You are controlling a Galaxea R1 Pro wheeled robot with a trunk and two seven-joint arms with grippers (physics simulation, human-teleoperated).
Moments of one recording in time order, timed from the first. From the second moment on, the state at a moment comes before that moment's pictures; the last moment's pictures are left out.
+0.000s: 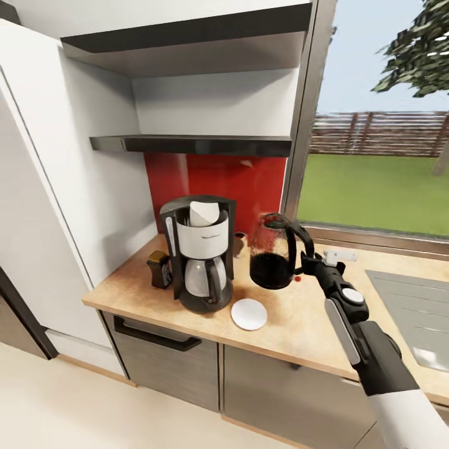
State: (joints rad) left arm -0.09 0.11 0.51 -0.05 -0.44 -0.10 0.10; right arm -0.60 -0.13 0.10 -1.38 -0.25 0.34 -0.24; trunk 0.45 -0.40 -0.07
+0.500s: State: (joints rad) left arm -0.10 0.11 0.51 -0.05 -0.44 -0.10 0.10; right arm -0.61 -0.13 0.10 -1.19 -0.26 0.10 -0.24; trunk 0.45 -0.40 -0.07
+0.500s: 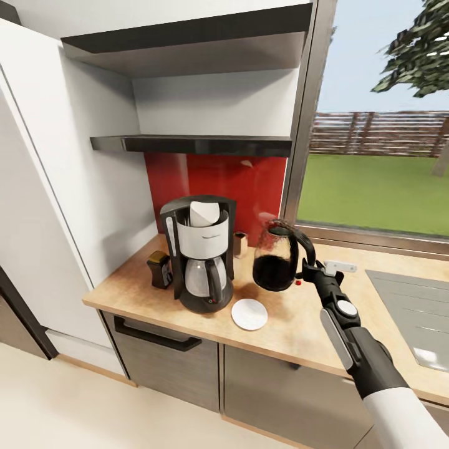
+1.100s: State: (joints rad) left arm -0.10 0.11 0.51 -0.05 -0.44 -0.10 0.10; right arm -0.60 -0.09 0.10 -1.14 -0.26 0.10 -0.24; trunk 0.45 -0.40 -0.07
